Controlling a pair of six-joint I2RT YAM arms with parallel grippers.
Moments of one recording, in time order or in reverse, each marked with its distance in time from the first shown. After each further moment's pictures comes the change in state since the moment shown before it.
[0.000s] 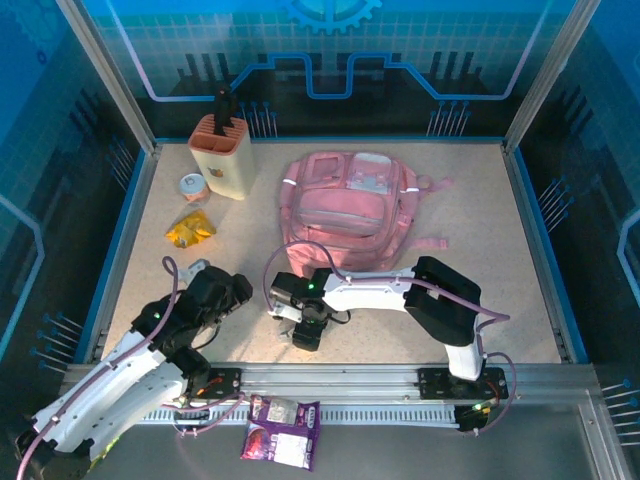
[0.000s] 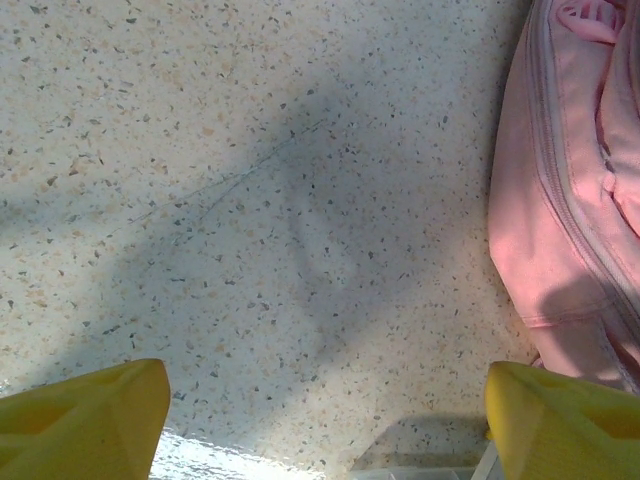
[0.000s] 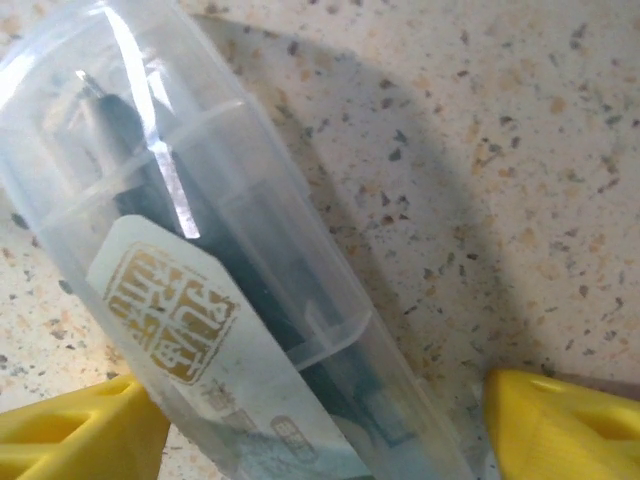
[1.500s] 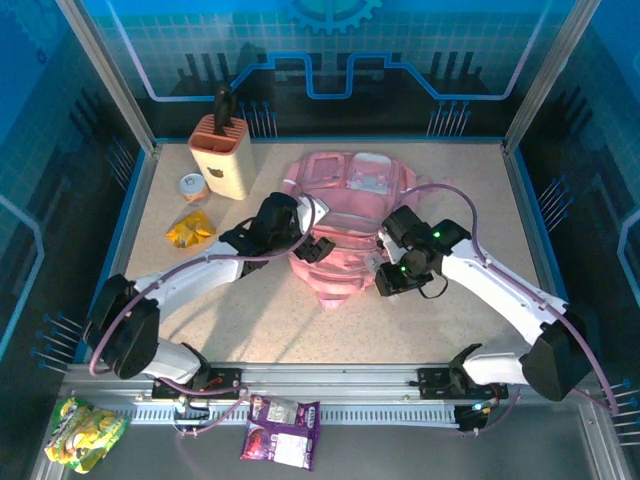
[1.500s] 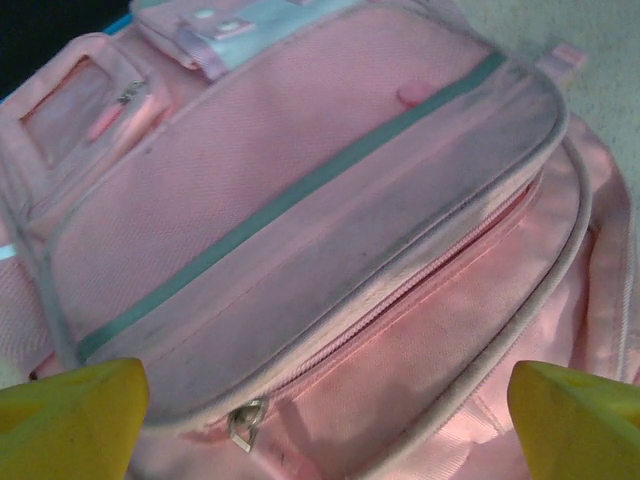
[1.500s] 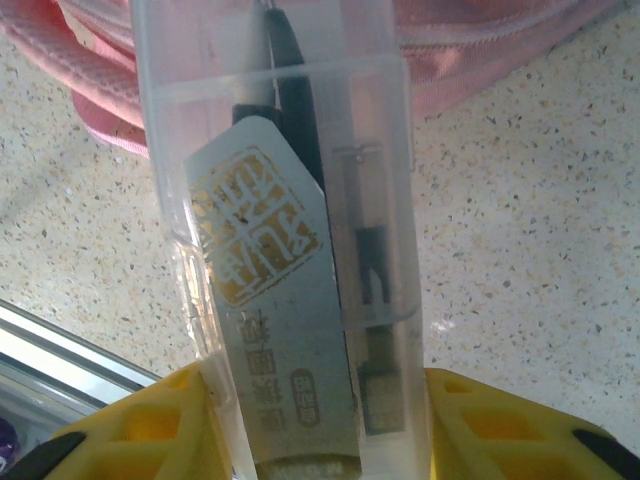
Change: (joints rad) left arm -0.011 0.859 0.407 0.766 0.358 1.335; right arm -0.582 -0.631 -0.201 -0.356 -0.128 0.380
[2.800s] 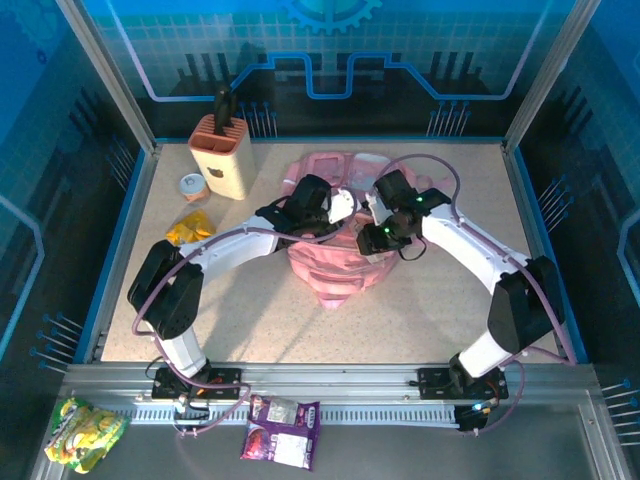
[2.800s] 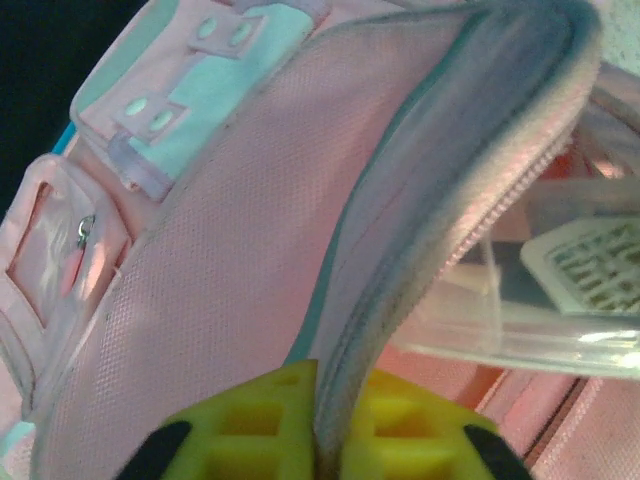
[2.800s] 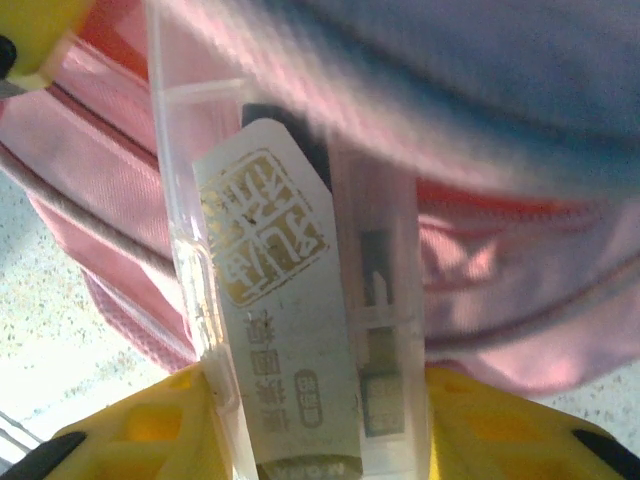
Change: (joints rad) left arm -0.041 0.277 0.301 -0.088 -0.053 0.262; right arm -0.106 0.286 0.216 0.216 -0.080 -0.078
